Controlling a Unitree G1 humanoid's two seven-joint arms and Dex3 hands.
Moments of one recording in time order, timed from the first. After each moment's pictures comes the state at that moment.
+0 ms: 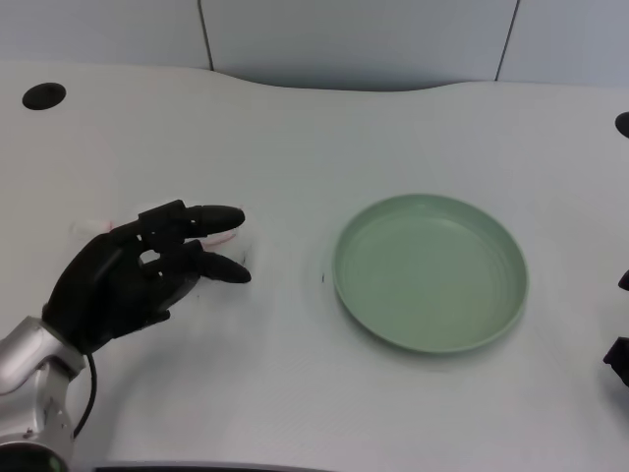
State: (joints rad) left arm -0.49 0.16 0.25 0.93 -0.31 -0.59 -0.99; right arm -0.44 -0.36 -0.42 1.14 0.38 -0.06 1.11
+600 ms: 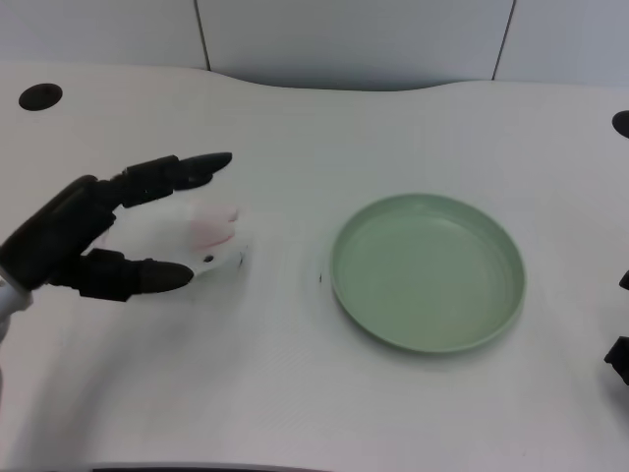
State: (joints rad) left arm -0.61 0.38 0.13 0.98 0.13 -1.11 -0.59; right arm -0.44 -0.36 -0.42 1.14 0.38 -0.07 1.11
